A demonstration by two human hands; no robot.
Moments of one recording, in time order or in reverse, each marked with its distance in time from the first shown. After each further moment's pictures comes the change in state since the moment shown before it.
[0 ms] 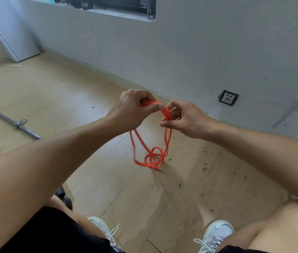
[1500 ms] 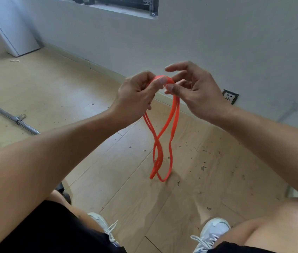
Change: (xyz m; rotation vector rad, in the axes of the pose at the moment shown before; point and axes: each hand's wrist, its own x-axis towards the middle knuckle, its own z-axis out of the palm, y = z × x) left_hand -0.002 0.025 -0.008 -0.452 0.120 -0.025; right_hand -0.007 -0.051 -0.027 -0.029 0.256 -0.253
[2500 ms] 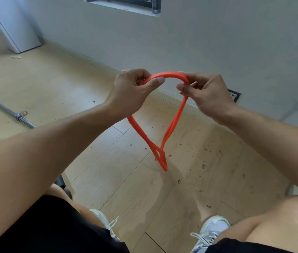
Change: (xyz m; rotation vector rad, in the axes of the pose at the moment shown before) left_hand 0.004 -0.002 -0.017 0.169 0.027 -0.021; right_hand 0.004 0.037 -0.004 0.120 0.103 0.101
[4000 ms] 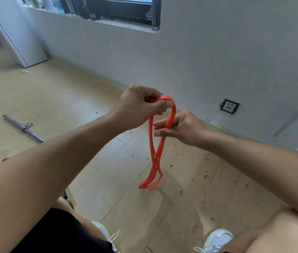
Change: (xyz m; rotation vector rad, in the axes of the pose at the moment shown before) left_hand -0.002 0.019 0.000 0.003 -0.164 0.037; right_hand -0.022 0.000 0.039 0.035 -0.370 0.266
